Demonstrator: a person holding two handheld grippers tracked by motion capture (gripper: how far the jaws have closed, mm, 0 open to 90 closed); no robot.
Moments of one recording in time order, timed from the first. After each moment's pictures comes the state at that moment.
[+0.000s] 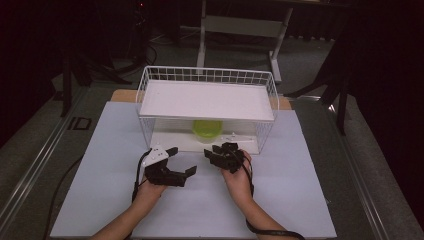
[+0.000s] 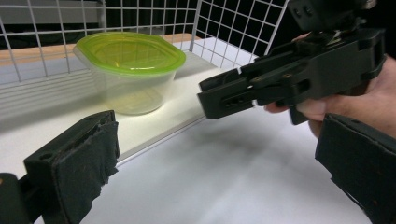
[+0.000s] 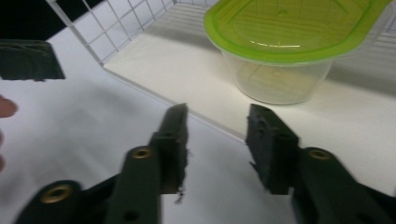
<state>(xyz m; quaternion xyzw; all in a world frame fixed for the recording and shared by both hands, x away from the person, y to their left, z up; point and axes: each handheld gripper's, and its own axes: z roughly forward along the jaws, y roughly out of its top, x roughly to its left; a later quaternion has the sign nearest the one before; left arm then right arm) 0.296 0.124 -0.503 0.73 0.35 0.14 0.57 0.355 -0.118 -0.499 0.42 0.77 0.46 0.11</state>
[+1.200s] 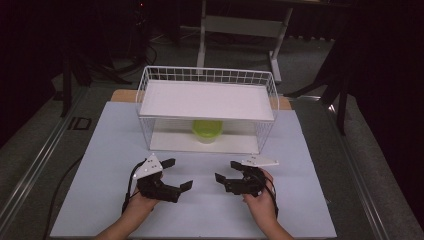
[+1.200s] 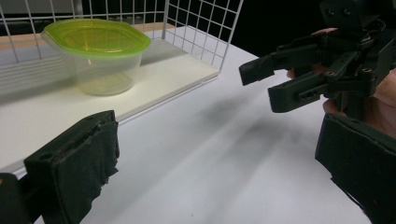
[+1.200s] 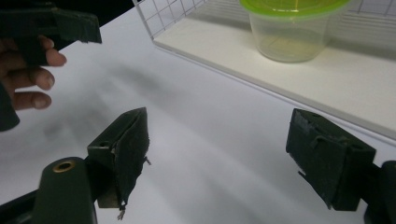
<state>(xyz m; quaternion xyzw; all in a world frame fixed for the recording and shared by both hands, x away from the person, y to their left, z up) 0.256 0.137 -0.495 0.74 0.33 0.11 0.57 0.289 -0.172 -0.493 0.37 0.78 0.49 0.09</state>
